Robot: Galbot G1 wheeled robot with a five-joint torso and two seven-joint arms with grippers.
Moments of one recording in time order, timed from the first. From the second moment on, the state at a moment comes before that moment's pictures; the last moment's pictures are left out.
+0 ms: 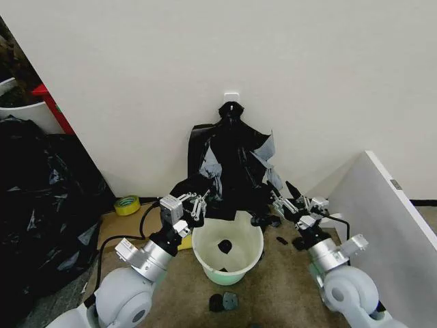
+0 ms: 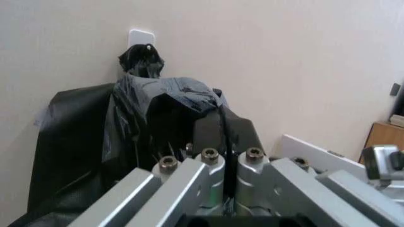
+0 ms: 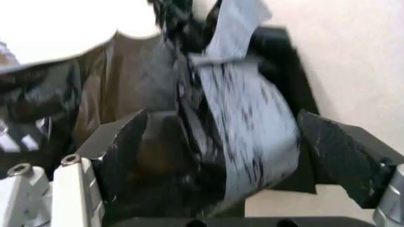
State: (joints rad) left arm 1.27 -0.82 -0.08 -2.26 -0.62 -0.22 -0.09; right arm -1.37 1.07 0.39 2.02 0.86 0.08 -0.17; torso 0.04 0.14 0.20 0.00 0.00
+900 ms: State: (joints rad) left arm 1.26 -0.82 -0.09 -2.28 -0.63 -0.22 -0.09; right arm -1.29 1.04 0.32 1.95 0.82 0.07 -0.12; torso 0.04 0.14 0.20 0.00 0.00
